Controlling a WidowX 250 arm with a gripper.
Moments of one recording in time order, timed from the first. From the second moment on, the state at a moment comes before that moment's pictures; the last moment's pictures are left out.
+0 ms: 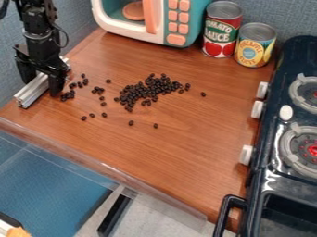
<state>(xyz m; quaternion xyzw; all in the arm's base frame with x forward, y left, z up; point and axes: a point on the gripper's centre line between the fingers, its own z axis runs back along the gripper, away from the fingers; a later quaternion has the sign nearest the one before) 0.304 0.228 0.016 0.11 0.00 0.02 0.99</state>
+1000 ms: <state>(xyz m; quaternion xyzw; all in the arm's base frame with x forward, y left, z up) 0.312 0.232 0.009 0.08 0.00 0.01 1.00</state>
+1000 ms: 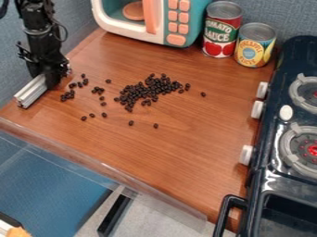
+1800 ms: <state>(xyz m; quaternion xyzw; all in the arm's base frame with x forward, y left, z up) 0.310 0.208 0.005 0.04 0.00 0.03 1.00</state>
